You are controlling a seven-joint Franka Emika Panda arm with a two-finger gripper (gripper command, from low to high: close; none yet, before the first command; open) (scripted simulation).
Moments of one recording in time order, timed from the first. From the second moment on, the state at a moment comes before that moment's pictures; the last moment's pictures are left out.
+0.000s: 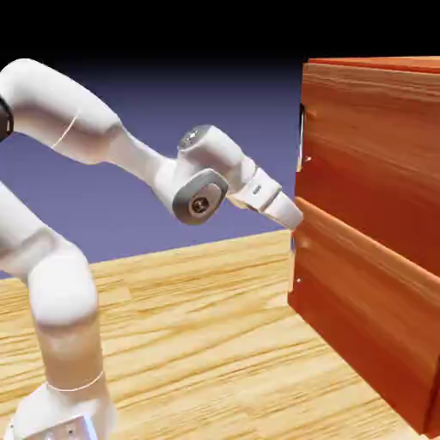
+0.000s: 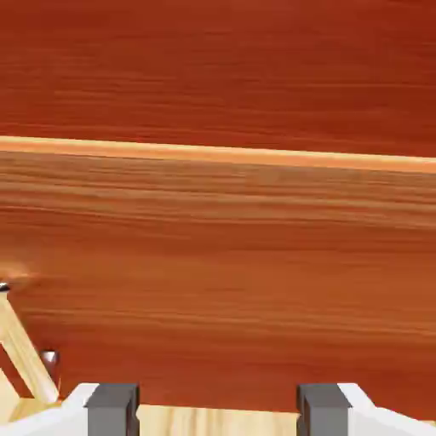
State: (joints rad) arm -0.03 -0.59 0.05 -2.78 0.12 3.04 0.66
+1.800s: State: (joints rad) arm -0.90 -0.92 1.02 -2.27 2.47 3.00 -0.94
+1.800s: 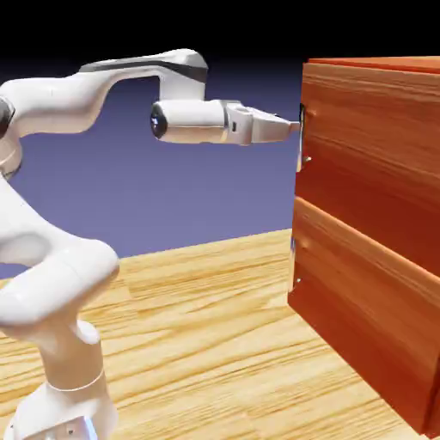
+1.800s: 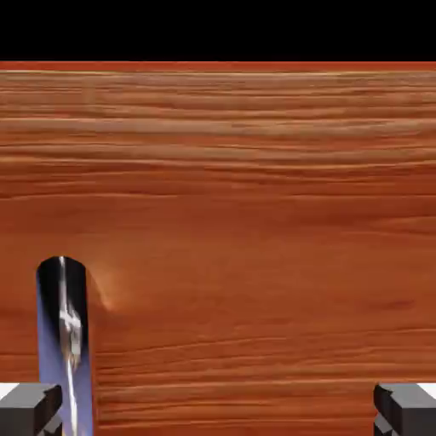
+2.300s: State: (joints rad) arm -1.20 -0.95 1.28 -2.06 2.90 2.98 -1.22
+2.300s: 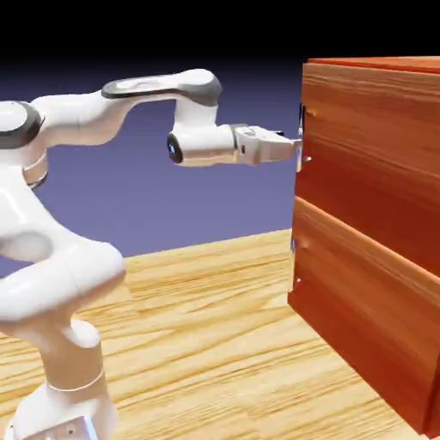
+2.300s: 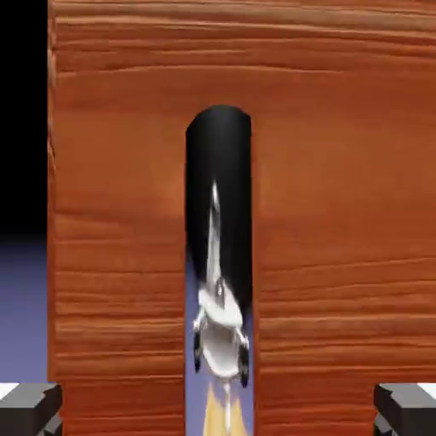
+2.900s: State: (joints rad) arm -0.71 -0.83 0.92 -2.40 2.79 2.79 -1.39
